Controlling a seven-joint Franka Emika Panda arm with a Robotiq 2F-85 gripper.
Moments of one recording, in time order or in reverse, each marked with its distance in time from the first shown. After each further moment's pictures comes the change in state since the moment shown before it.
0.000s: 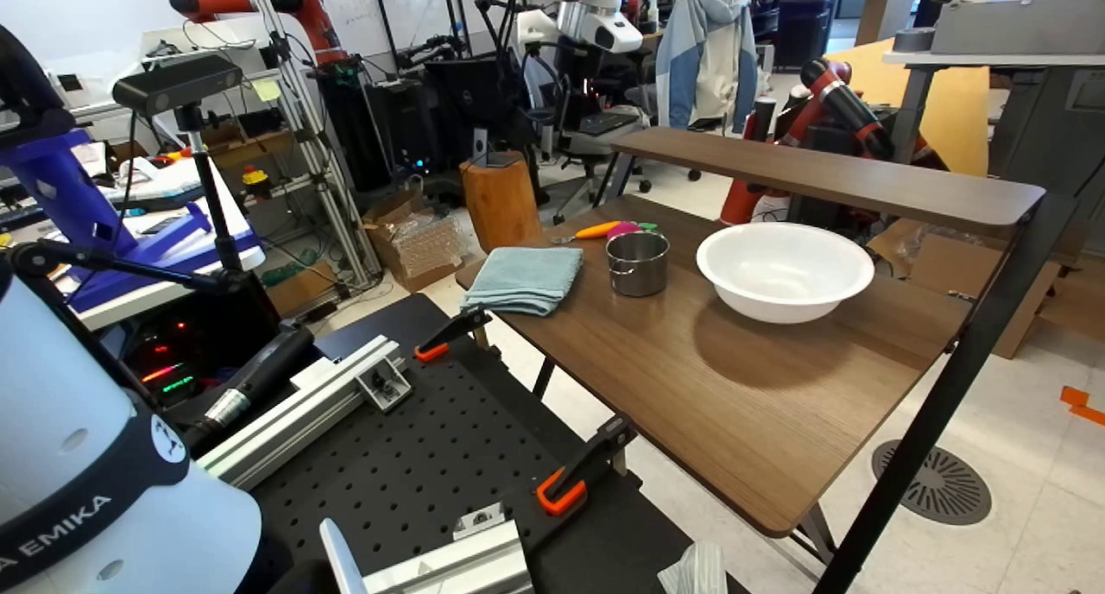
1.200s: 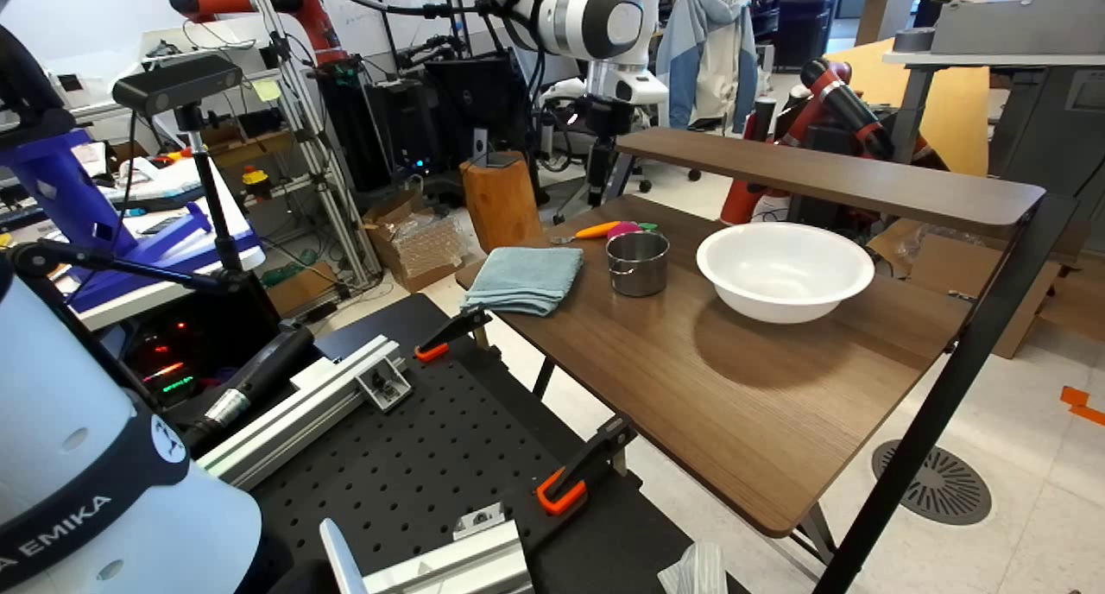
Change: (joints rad) arm 0.011 0.095 -0.098 -0.027 -0.142 0.032 0.286
